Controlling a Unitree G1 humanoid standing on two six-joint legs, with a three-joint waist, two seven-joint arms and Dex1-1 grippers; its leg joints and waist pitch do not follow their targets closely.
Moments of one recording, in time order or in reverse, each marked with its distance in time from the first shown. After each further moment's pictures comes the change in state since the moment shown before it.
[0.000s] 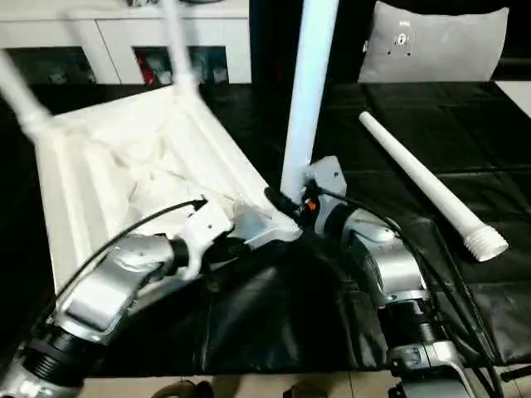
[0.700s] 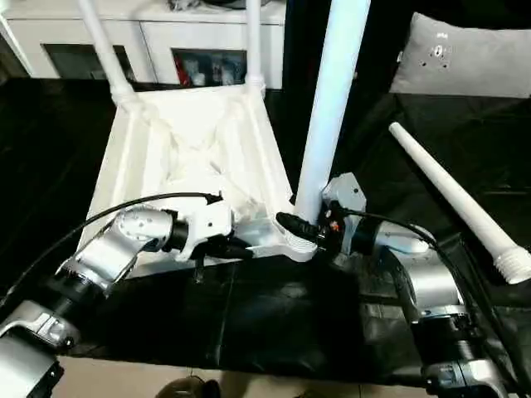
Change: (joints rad) left arm -0.264 0.142 -0.075 0.540 -0.059 -0.599 -0.375; right arm 0.096 -0.139 0.013 -0.072 0.055 -0.023 0.281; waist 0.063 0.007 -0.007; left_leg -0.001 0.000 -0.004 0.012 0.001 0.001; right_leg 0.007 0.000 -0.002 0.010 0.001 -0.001
